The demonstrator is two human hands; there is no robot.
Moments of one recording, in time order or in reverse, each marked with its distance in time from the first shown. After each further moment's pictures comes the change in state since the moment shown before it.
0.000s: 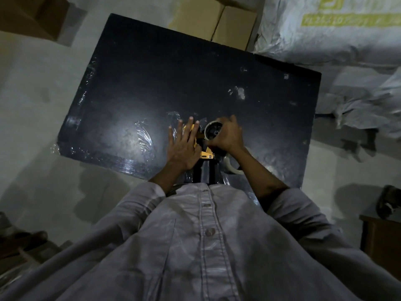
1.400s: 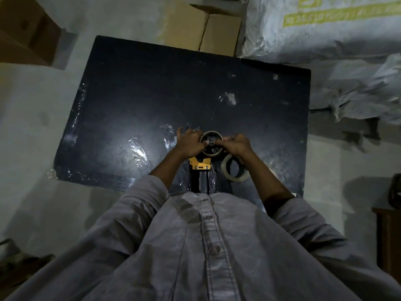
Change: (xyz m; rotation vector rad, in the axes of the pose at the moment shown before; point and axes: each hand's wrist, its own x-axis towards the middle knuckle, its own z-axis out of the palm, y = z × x) left_hand 0.079 0.025 -0.031 -0.226 -0.211 0.093; right_hand 0.019 0.071 0.012 0.708 -0.051 0.379
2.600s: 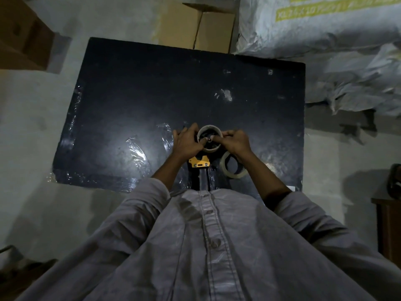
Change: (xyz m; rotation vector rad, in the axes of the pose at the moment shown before) left_hand -0.017 0.005 0.009 -0.201 0.203 -0.020; right_hand -0.019 -0.004 0.002 0.003 0.057 -0.060
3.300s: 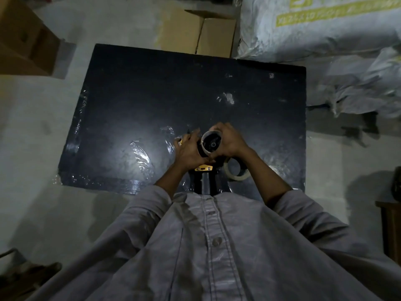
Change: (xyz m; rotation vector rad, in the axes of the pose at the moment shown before) left_hand -0.017 -0.013 0.009 0.131 -0.066 -0.004; right_hand -0.010 -0.032 -0.004 -0.560 -0.177 -0.405
